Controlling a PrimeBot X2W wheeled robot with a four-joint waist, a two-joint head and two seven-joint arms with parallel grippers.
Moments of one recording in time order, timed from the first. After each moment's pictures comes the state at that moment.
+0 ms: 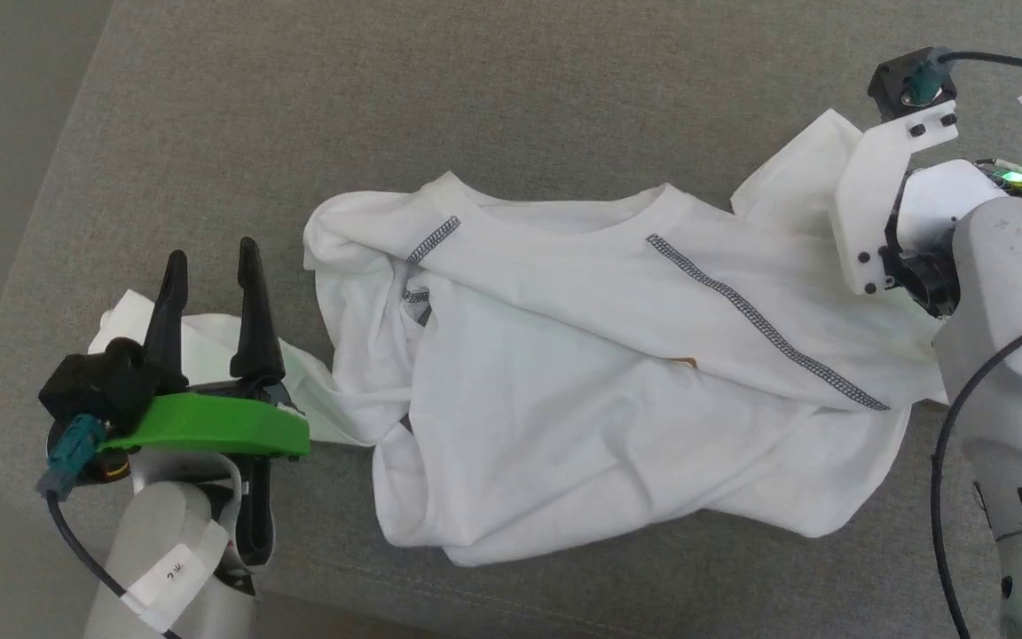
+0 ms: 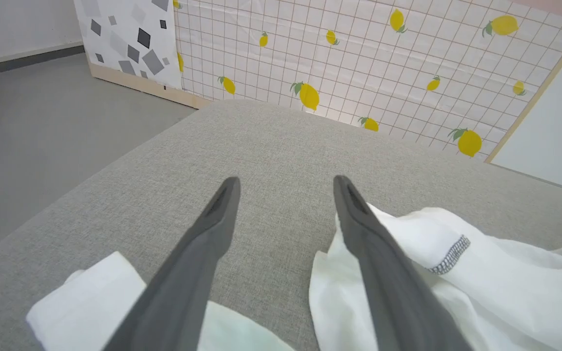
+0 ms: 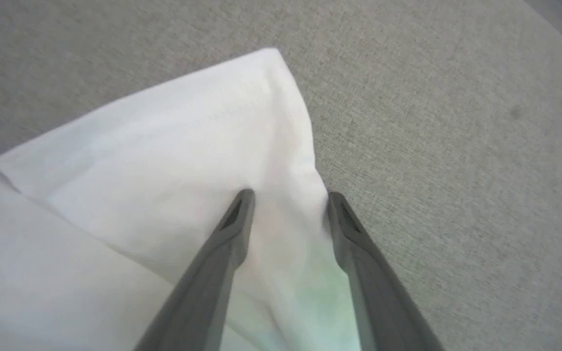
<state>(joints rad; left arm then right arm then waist) -0.27 0.13 -0.03 0.11 -0.39 0.00 -0.25 -0.85 -0.19 0.10 0.63 -0.05 0.13 0.75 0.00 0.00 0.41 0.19</state>
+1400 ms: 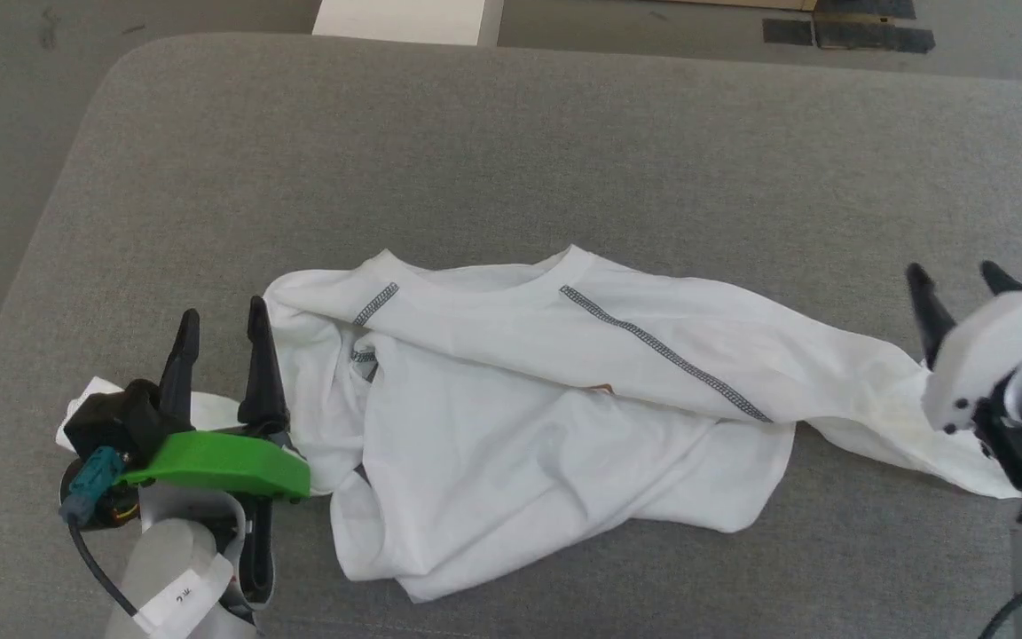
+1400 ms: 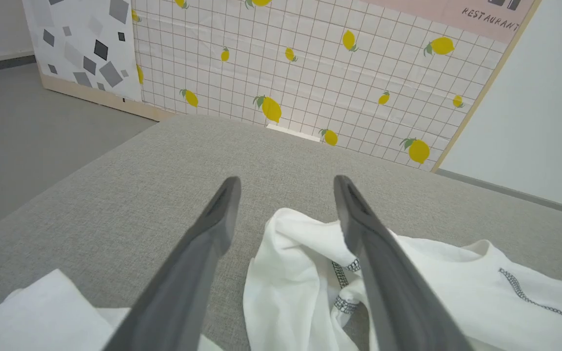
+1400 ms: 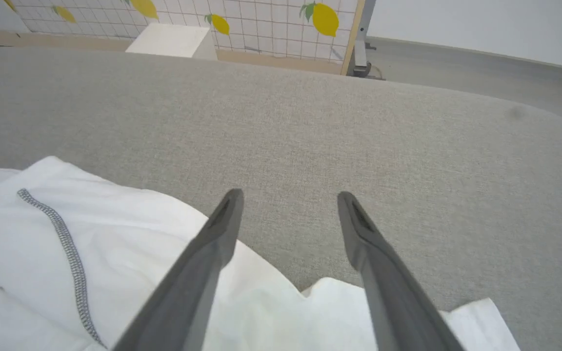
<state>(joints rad) -0.23 0.09 0.03 0.21 -0.33 -0.06 -0.25 -0.31 -0.15 -0.20 0.00 0.12 0.13 0.56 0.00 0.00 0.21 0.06</state>
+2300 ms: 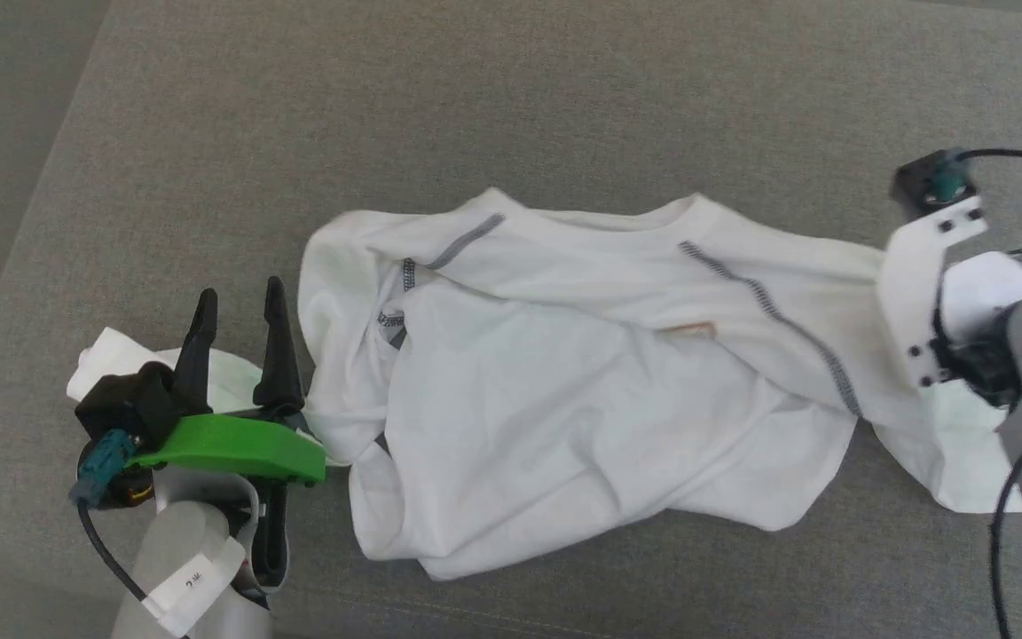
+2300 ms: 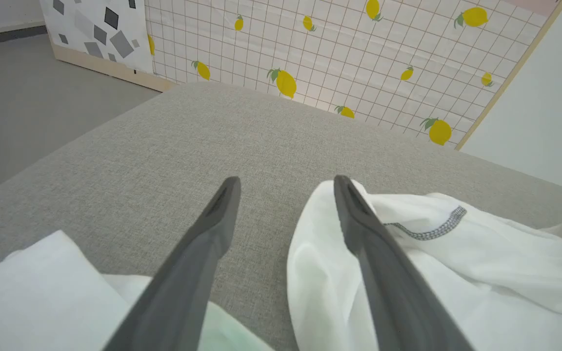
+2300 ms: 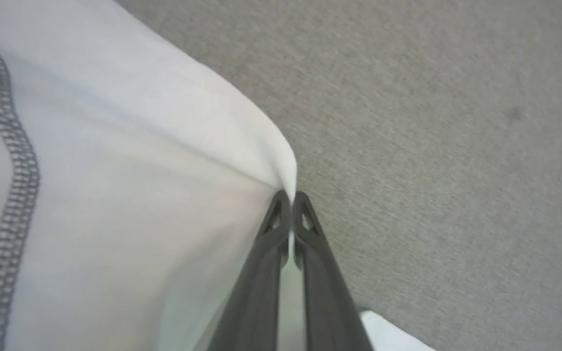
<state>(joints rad) -0.26 0.08 0.01 0.22 -0.34 -0.07 -0.25 -0.63 -0.35 0.22 0.37 0.14 0.13 0.90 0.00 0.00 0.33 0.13</state>
